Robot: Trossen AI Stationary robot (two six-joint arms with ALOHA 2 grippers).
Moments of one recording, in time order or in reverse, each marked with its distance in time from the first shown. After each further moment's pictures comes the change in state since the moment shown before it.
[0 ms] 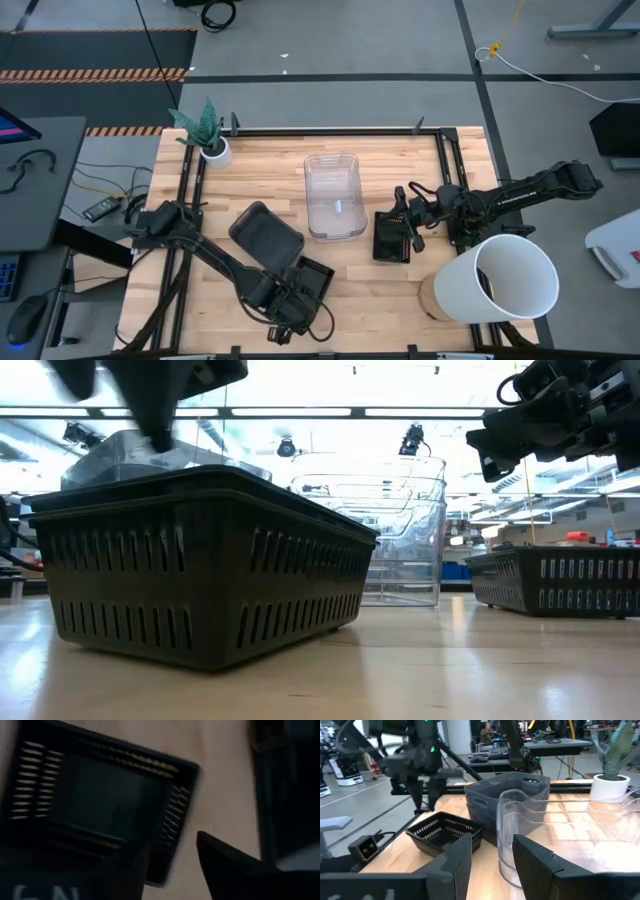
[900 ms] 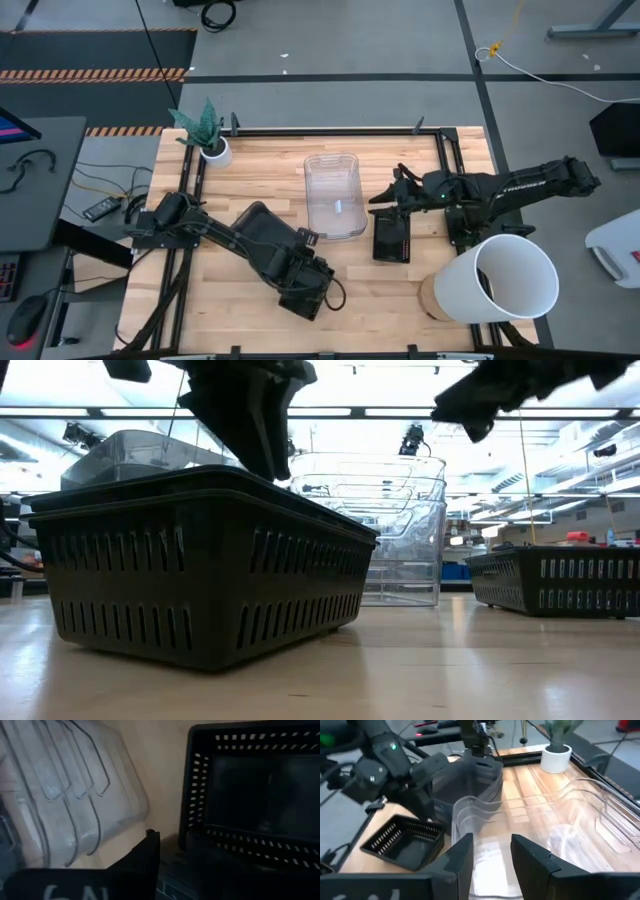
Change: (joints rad) left arm 0.148 -0.009 0.001 -0.107 -0.363 0.435; right arm 0.017 0.071 0.475 -0.669 0.240 0.084
